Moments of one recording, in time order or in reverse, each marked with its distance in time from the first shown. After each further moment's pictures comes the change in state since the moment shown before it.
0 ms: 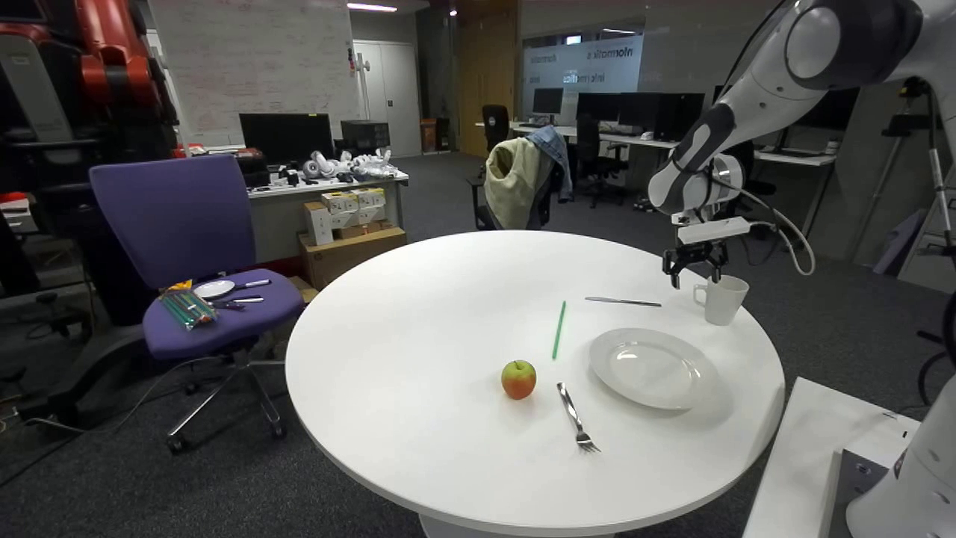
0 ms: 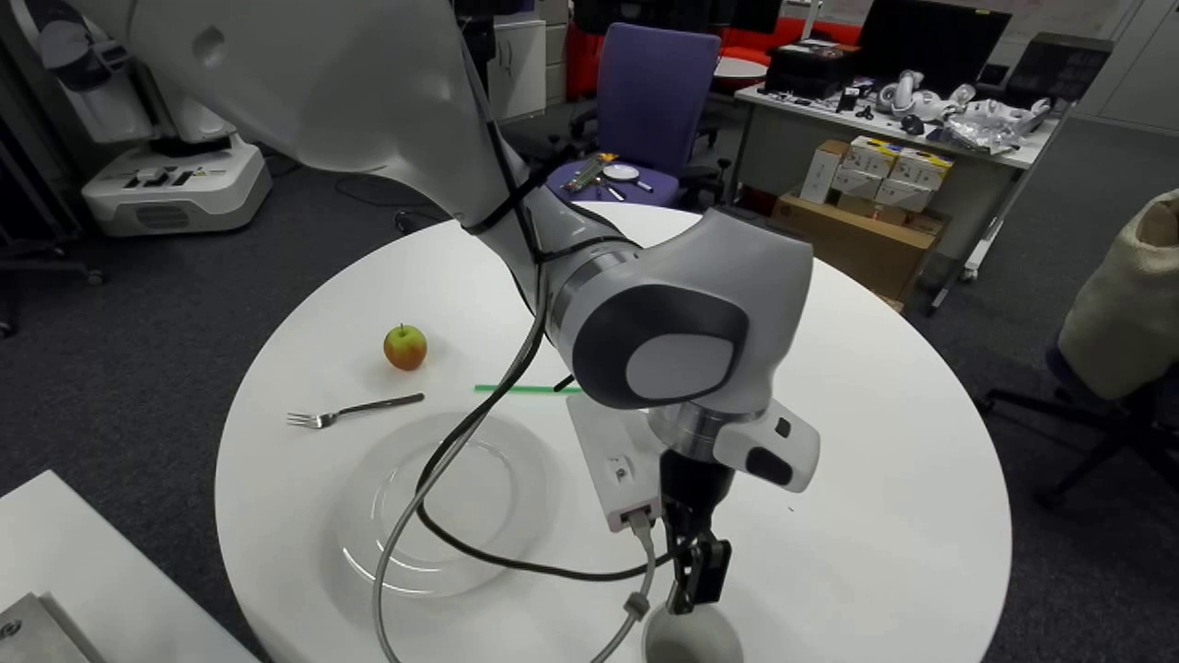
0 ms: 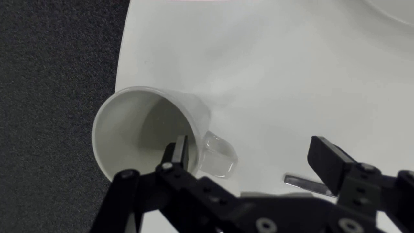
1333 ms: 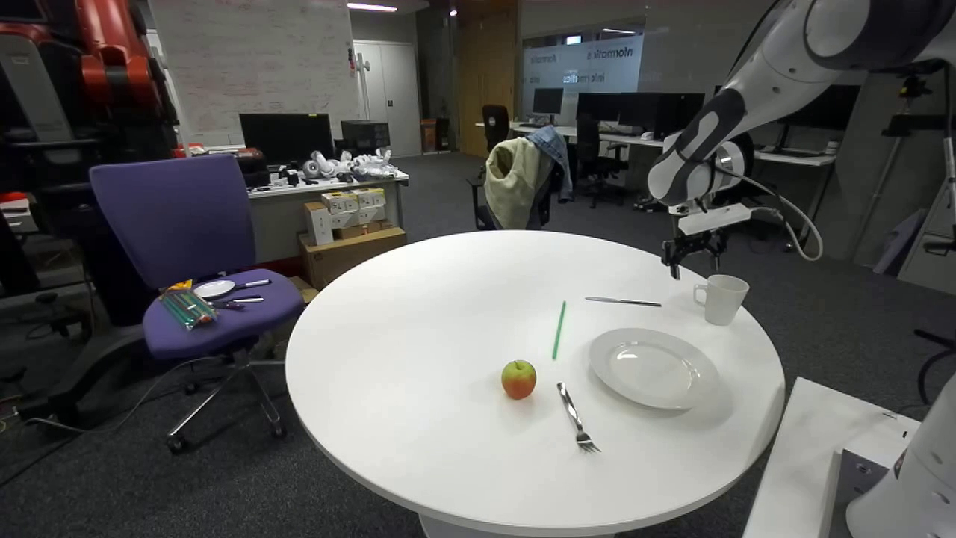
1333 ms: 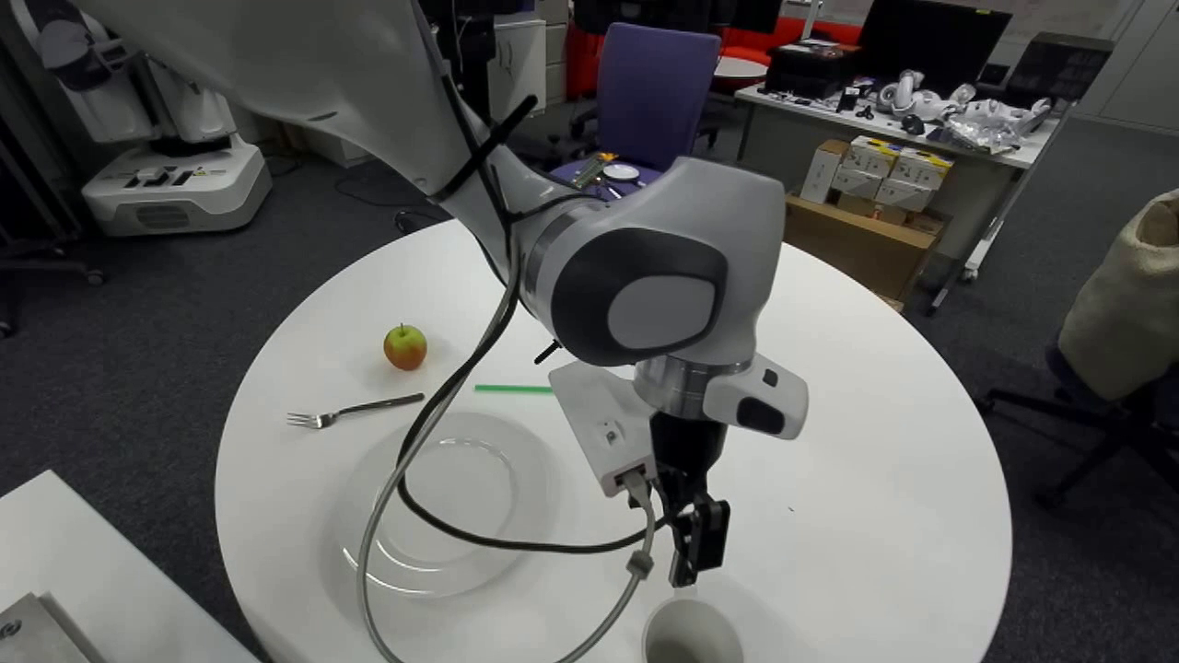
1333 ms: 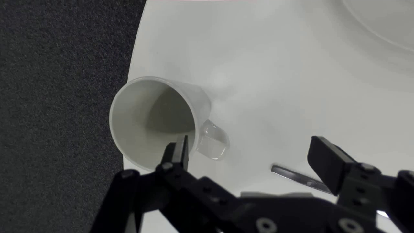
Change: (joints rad) arm 0.045 -0.083 -0.014 -0.049 -0.090 0.000 0.001
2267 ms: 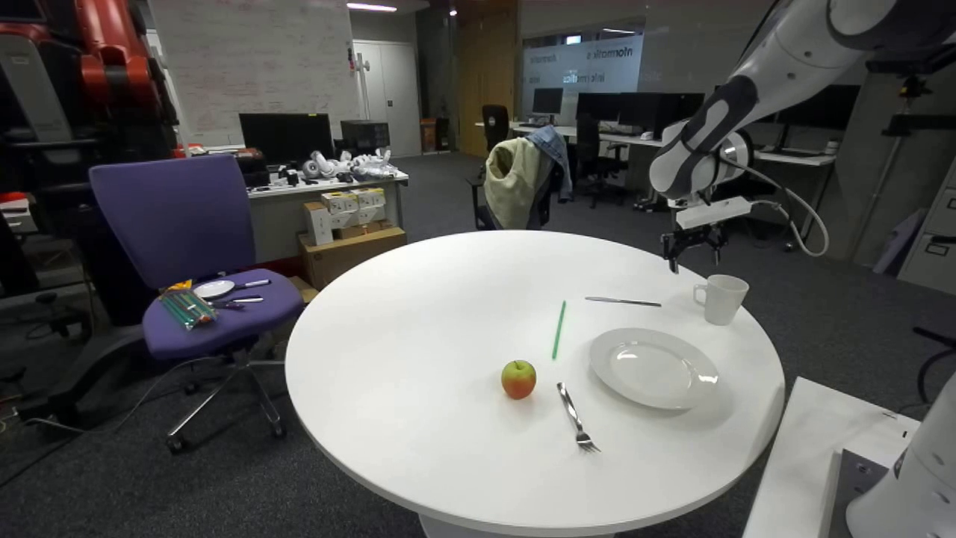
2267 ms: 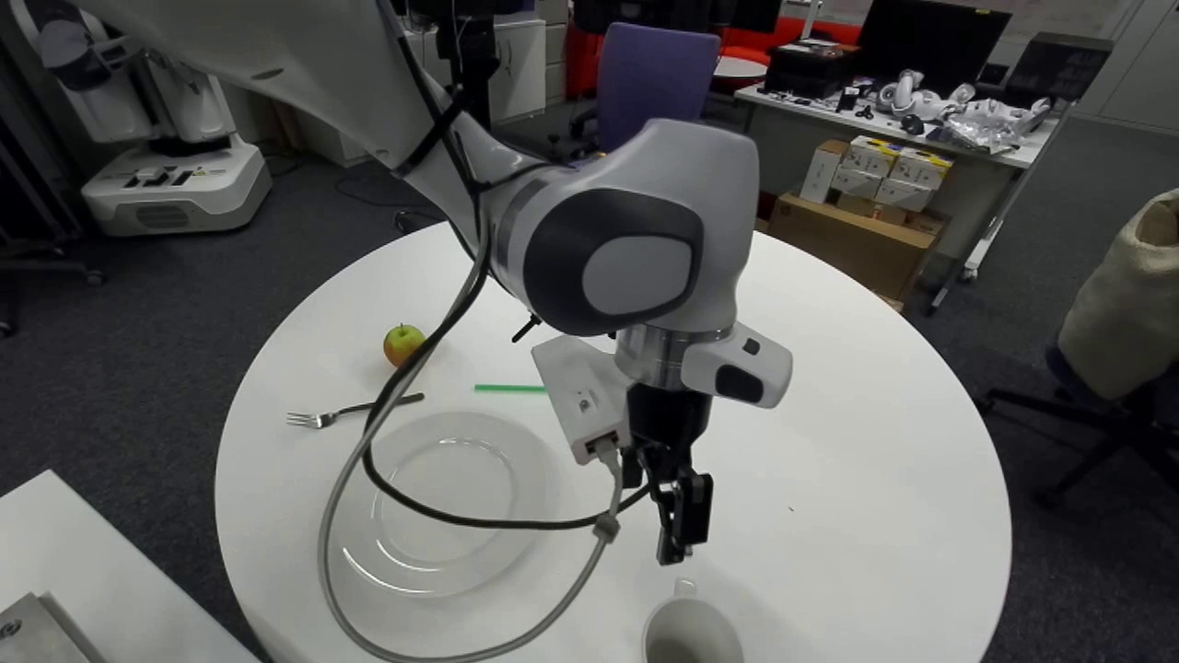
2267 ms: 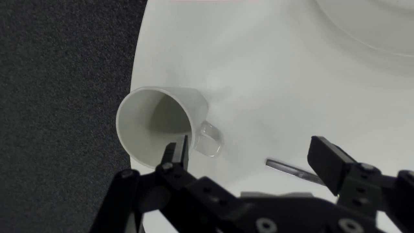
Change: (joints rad) arm 0.026 -0.075 0.000 -0.051 -0.048 0.002 0.079
